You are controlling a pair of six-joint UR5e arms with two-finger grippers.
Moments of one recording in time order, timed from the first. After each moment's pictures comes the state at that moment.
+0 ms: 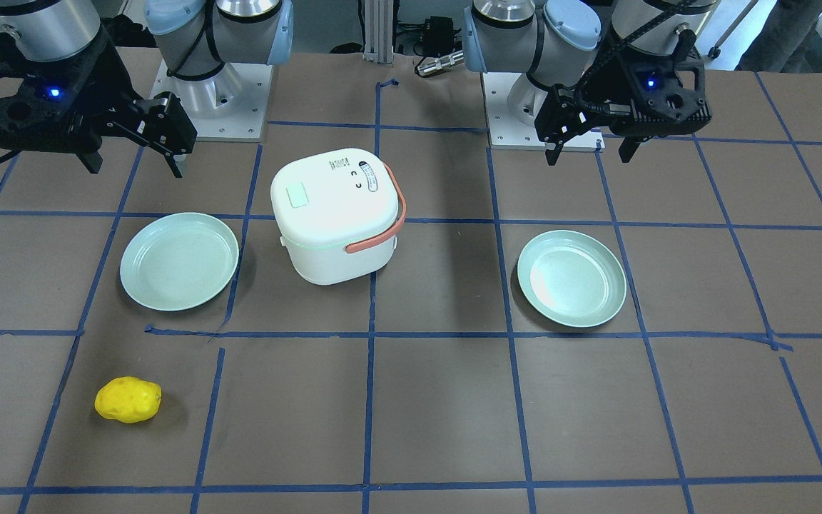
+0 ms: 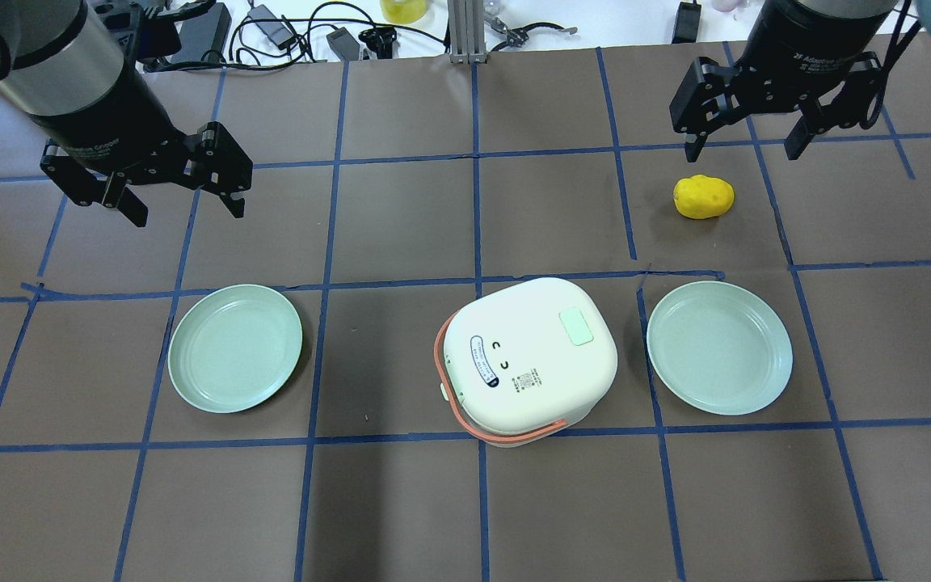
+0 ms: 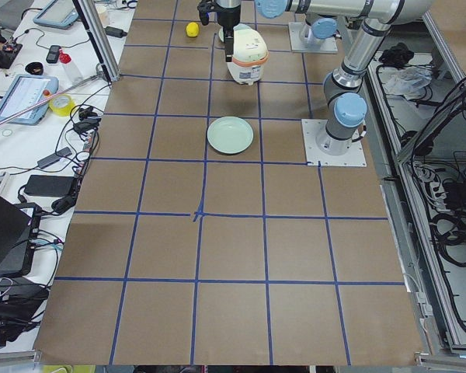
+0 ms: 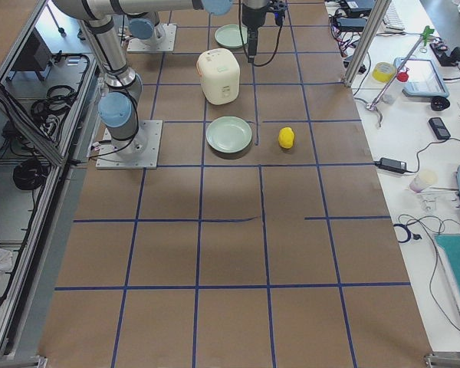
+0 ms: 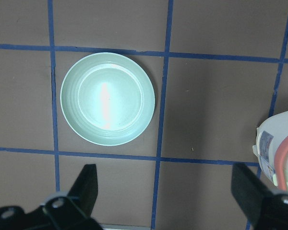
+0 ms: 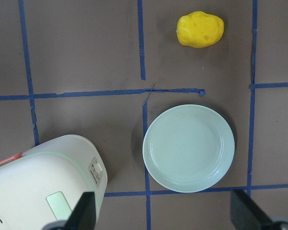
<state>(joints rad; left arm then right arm) -1.55 -1.49 -1.59 -1.62 1.59 -0.05 1.54 -1.56 1.47 -1.48 -1.58 0.01</state>
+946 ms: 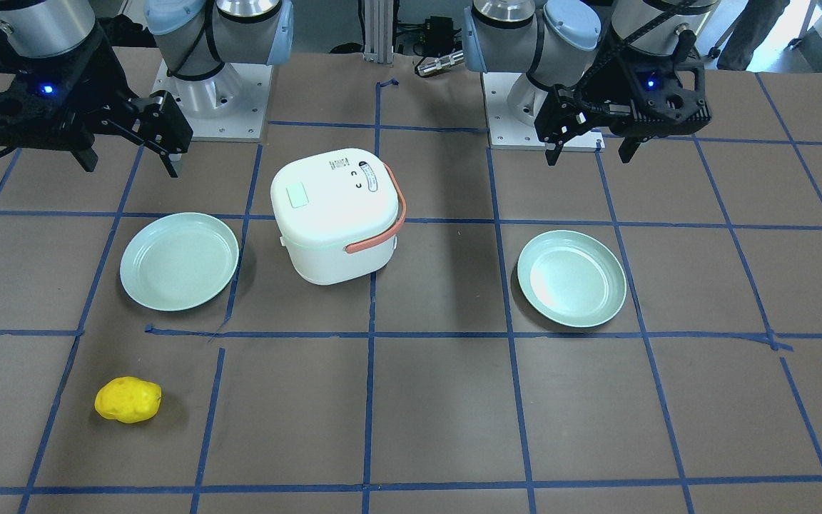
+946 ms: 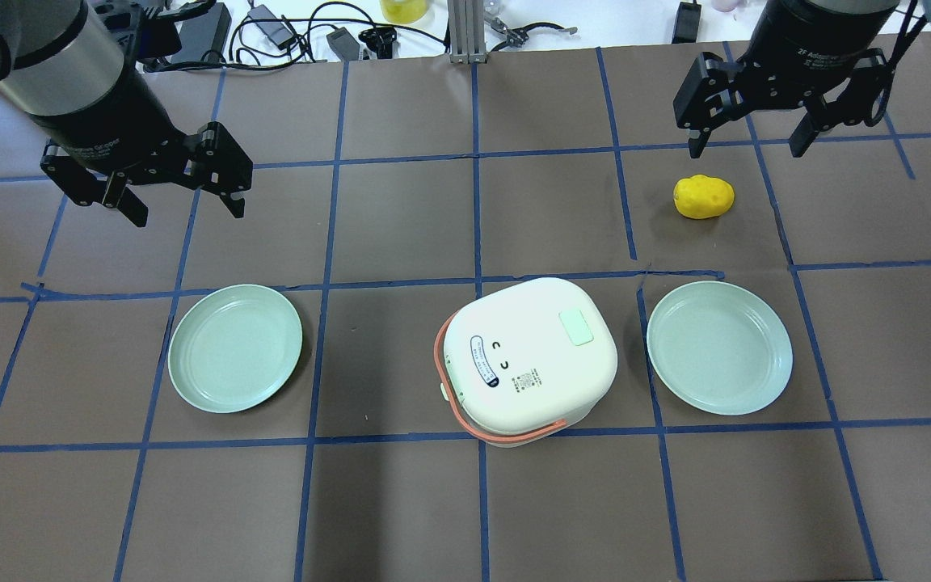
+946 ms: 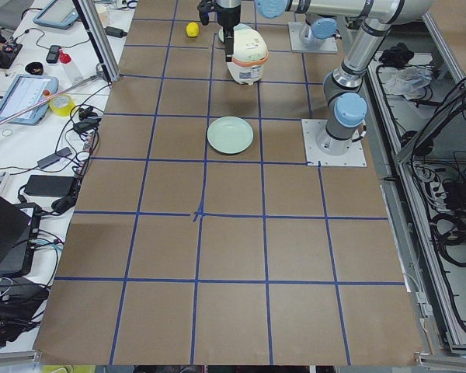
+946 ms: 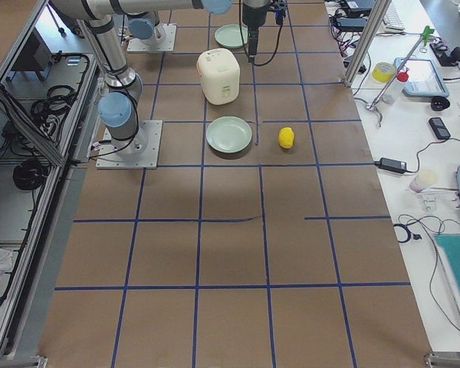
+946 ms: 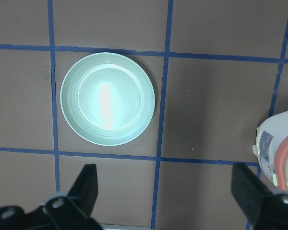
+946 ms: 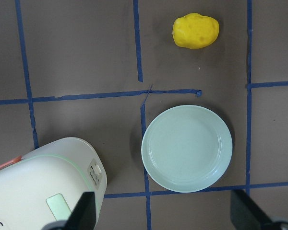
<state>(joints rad) -1.55 -1.49 -1.59 -1.62 1.59 -0.05 1.54 -1.56 1.46 -1.48 -1.58 0.03</state>
